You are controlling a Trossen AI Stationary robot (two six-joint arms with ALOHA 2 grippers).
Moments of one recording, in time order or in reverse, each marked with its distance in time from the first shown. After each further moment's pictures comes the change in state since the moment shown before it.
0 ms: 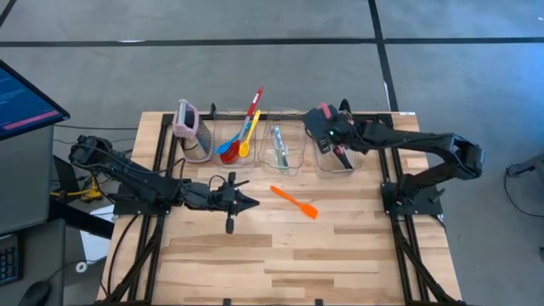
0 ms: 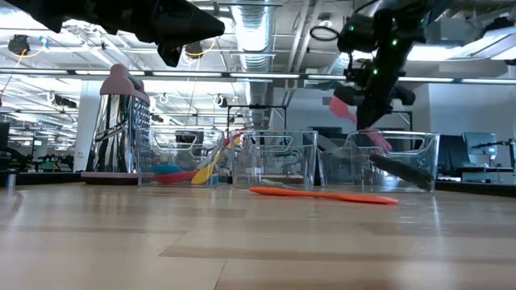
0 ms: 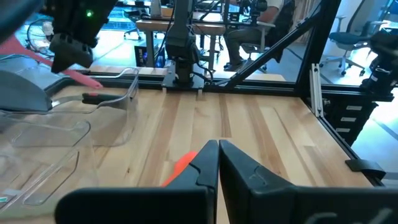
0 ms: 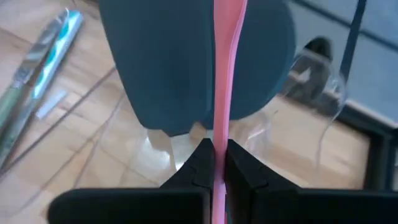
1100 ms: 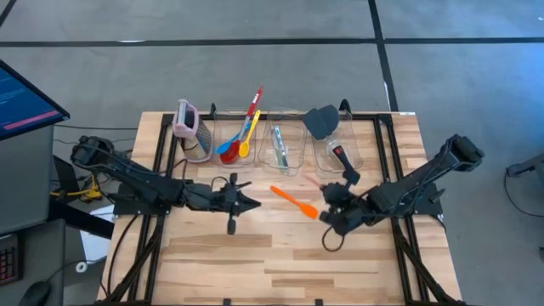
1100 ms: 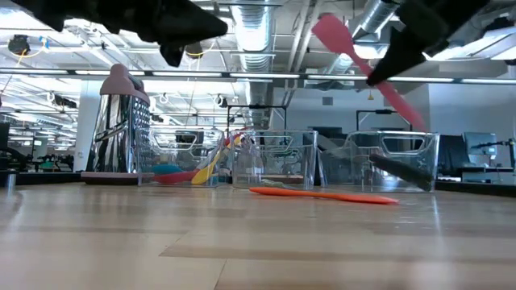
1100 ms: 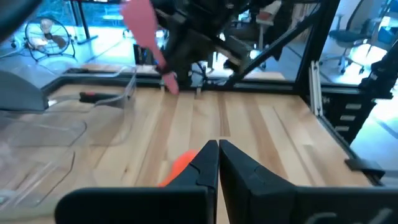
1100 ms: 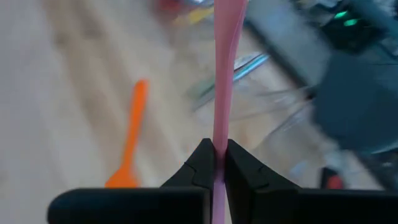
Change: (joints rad) left arm -0.002 0.022 0.021 -0.012 0.001 -0.003; right arm 0.920 0.015 0.000 -0.102 0.385 0.203
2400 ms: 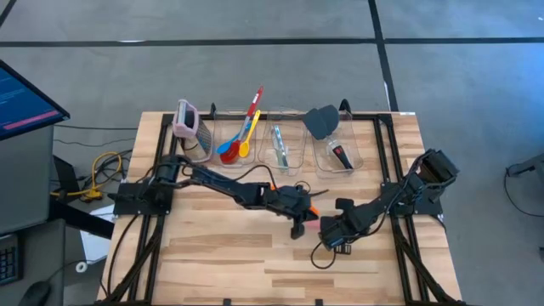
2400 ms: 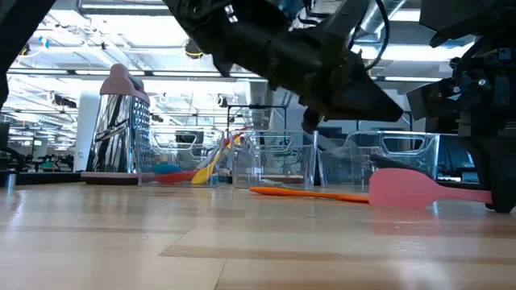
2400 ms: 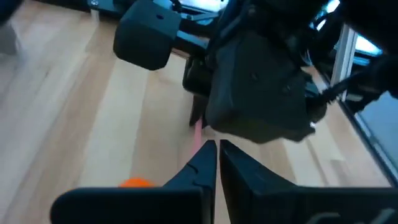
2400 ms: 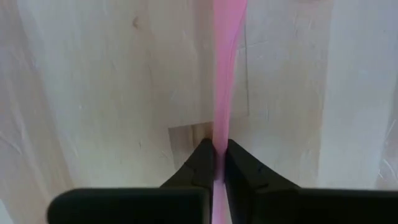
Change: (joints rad) left arm 0.181 0.824 0.819 -0.258 0.387 -0.154; right arm 0.020 0.356 -0.024 -0.051 -0.749 -0.081
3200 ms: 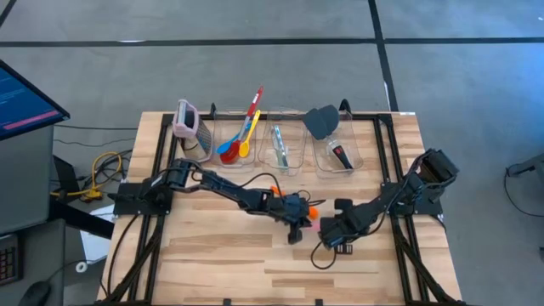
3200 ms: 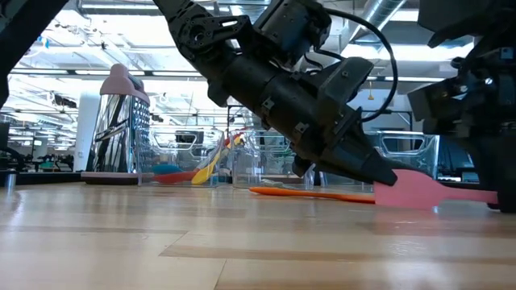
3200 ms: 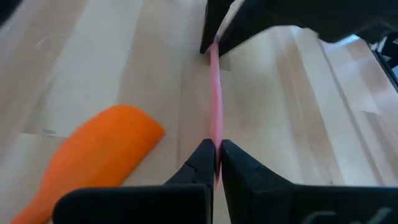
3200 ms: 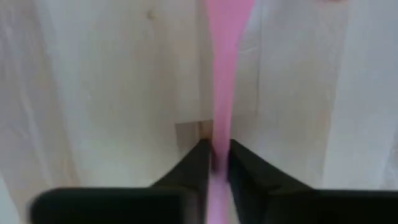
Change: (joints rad) left arm -0.011 0.105 -0.003 -0.045 0.004 -0.054; right arm -0.006 -0.003 0.001 0.003 -0.023 -0.061
